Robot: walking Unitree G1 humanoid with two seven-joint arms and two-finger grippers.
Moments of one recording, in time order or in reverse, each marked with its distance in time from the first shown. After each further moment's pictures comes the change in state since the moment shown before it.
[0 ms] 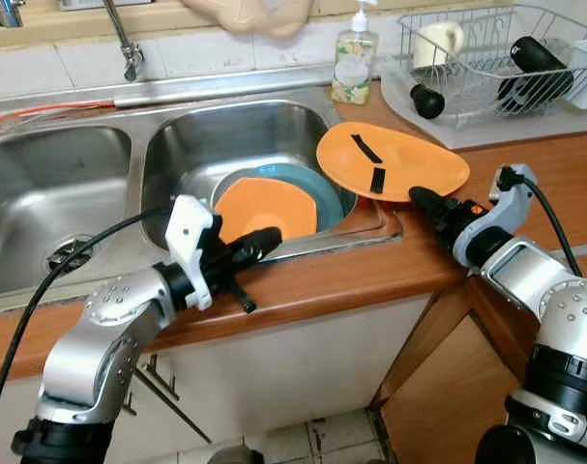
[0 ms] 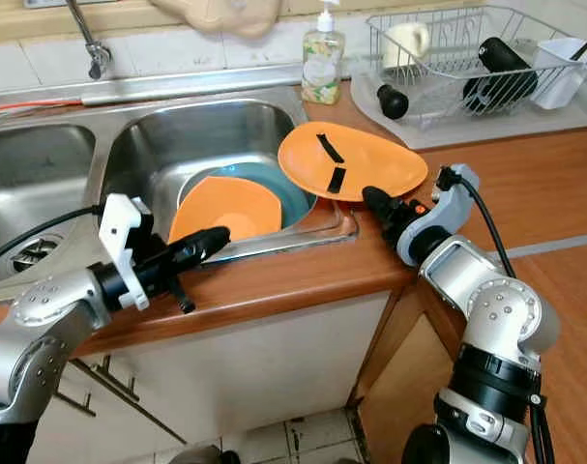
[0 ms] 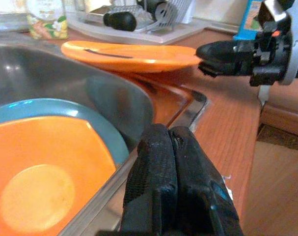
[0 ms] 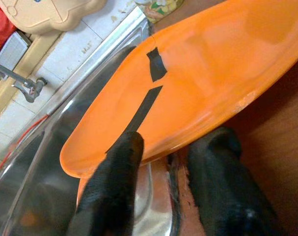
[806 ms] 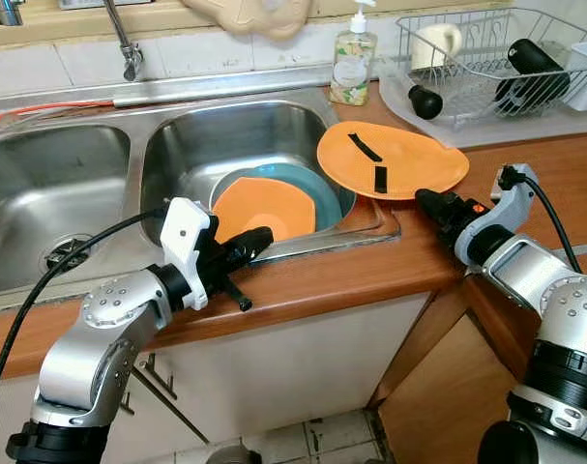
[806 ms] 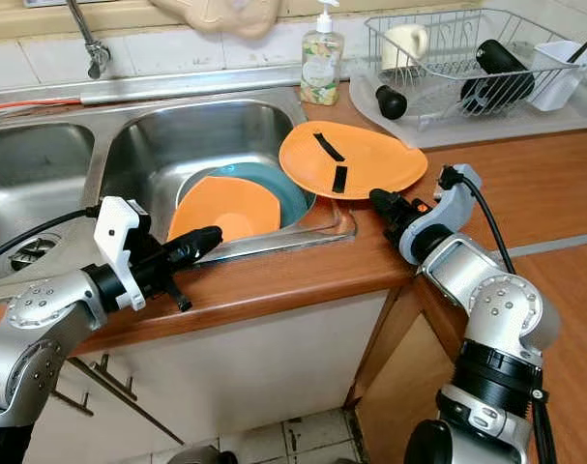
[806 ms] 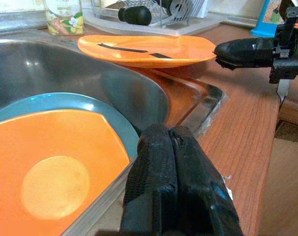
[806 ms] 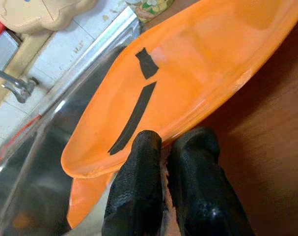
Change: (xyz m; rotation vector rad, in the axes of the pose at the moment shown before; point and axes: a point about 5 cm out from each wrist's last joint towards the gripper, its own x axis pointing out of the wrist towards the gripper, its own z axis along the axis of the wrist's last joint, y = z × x) left arm -0.003 0.003 -0.001 0.021 0.020 0.059; right arm 0.001 -0.005 0.001 -0.010 0.012 -0.028
